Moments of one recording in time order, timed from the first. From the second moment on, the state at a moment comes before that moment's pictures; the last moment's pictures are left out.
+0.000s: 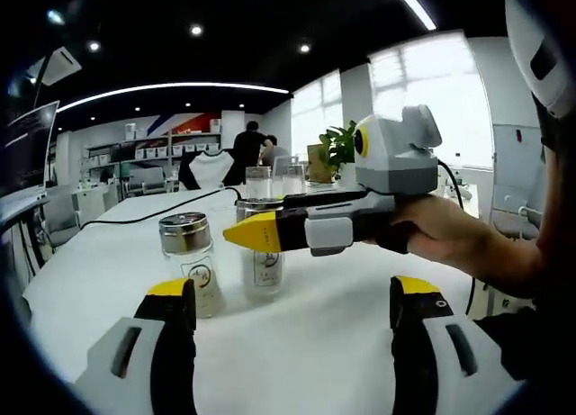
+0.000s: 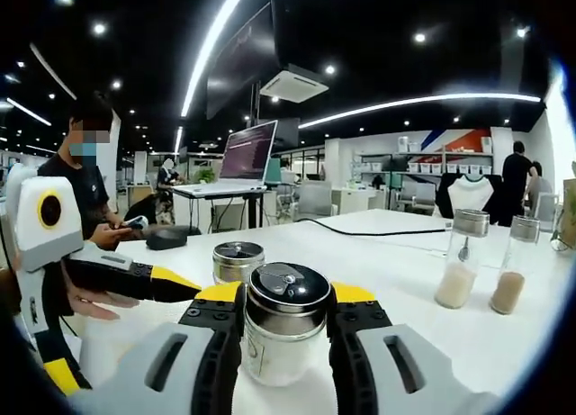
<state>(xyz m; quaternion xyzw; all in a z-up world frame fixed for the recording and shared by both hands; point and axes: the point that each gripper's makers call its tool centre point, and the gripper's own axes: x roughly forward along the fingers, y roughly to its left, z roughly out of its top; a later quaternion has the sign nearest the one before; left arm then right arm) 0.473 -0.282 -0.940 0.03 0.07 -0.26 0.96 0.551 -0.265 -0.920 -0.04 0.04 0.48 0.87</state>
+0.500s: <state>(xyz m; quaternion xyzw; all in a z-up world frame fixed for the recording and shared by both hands) 0.473 -0.290 -0.944 0.03 0.08 -0.27 0.96 0.548 -0.262 -0.925 -0.05 0.05 0.49 0.87</state>
